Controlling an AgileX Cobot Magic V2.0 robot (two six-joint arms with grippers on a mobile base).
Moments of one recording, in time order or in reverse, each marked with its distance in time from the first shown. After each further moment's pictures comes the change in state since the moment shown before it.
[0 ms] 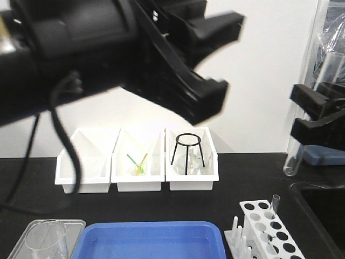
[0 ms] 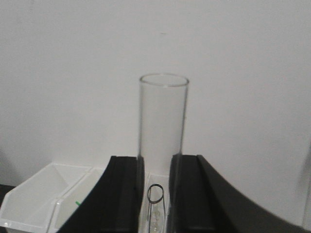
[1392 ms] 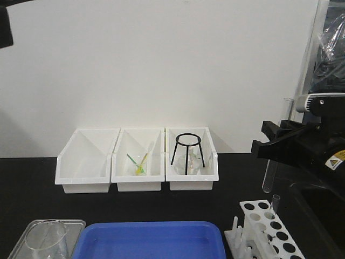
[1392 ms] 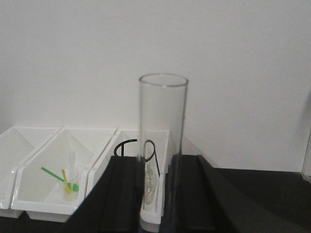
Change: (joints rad) left arm 0.153 -0.209 -0.003 0.483 0.313 -0.462; right arm -0.032 0.334 0.000 0.029 -0.185 0.029
